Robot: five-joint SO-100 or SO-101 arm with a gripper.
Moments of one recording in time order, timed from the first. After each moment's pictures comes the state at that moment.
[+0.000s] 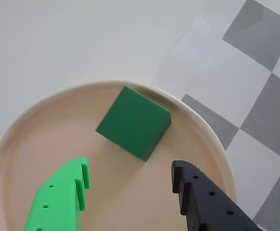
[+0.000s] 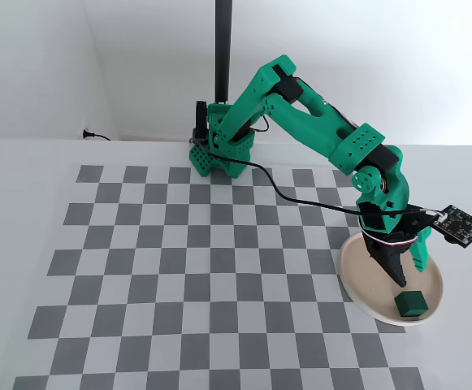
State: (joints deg) arm -46.0 68.7 73.7 45.5 -76.9
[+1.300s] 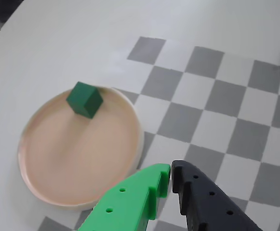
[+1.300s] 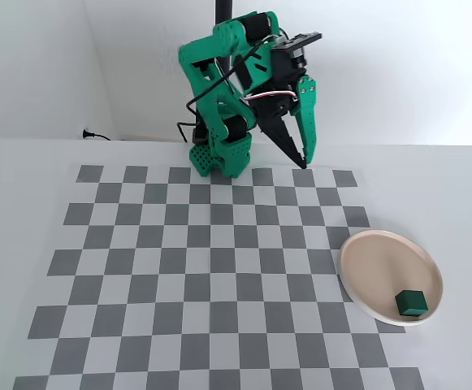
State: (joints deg) arm -32.5 160.5 122.3 67.8 -72.3
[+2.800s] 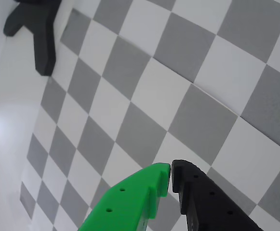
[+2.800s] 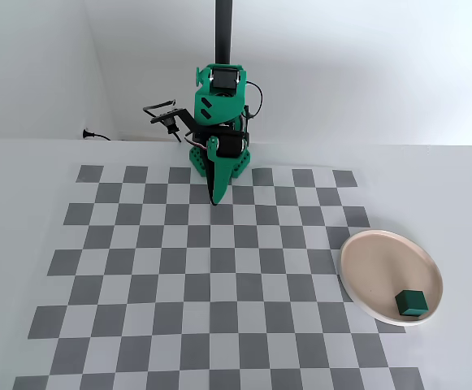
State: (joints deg) arm 1.8 190.6 157.7 73.3 -21.6
